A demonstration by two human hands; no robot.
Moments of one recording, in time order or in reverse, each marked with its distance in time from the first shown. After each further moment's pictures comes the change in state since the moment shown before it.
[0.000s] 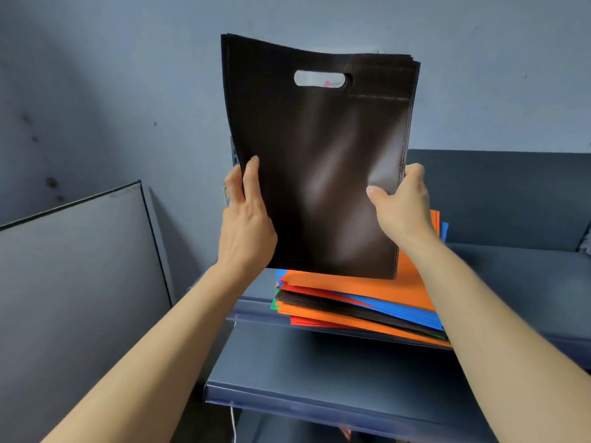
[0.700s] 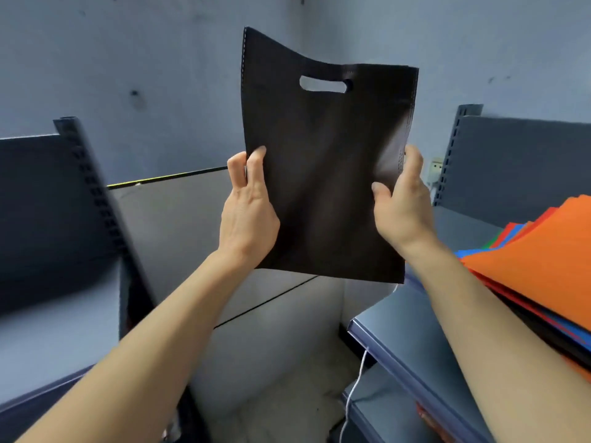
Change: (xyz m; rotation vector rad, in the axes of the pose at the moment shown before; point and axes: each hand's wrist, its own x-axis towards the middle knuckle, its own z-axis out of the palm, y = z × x) left_hand -0.131 -0.032 -0.169 0.577 0.335 -0.474; right_hand -0.121 -0.093 0.111 0.331 -0.622 -0.429
